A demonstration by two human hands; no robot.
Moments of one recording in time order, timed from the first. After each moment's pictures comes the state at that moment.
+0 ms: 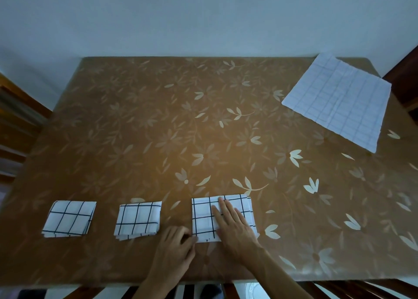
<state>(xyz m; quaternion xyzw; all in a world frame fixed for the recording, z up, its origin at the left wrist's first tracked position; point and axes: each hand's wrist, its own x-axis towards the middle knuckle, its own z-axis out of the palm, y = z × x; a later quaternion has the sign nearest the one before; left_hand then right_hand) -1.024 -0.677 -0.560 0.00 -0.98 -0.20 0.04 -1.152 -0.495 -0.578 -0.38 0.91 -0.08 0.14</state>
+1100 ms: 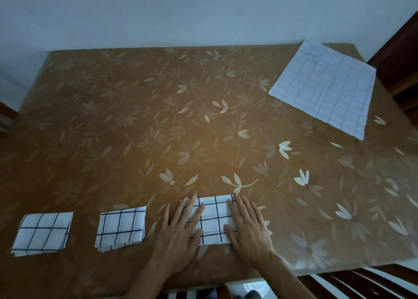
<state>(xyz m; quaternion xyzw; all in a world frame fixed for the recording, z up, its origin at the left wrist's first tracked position) -1.083 -0.665 -0.565 0.00 -0.99 -0.09 -0.12 -1.160 -0.443 -0.570 -0.28 0.95 -0.09 0.07</state>
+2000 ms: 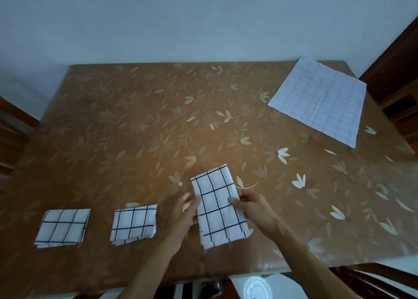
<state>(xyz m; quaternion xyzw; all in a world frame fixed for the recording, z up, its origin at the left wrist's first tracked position) -1.113 -0.666 -0.507 0.37 -0.60 -0.70 -0.11 -1.204 -0.468 -0.468 0.02 0.74 -0.56 0.37</state>
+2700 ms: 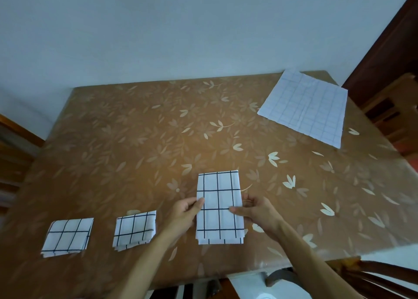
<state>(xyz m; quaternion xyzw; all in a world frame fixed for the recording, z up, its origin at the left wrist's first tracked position) -1.115 -0.662 -0.461 0.23 -0.71 -0.66 -0.13 -1.193 -0.437 -0.448 0.06 0.69 -0.62 0.37</state>
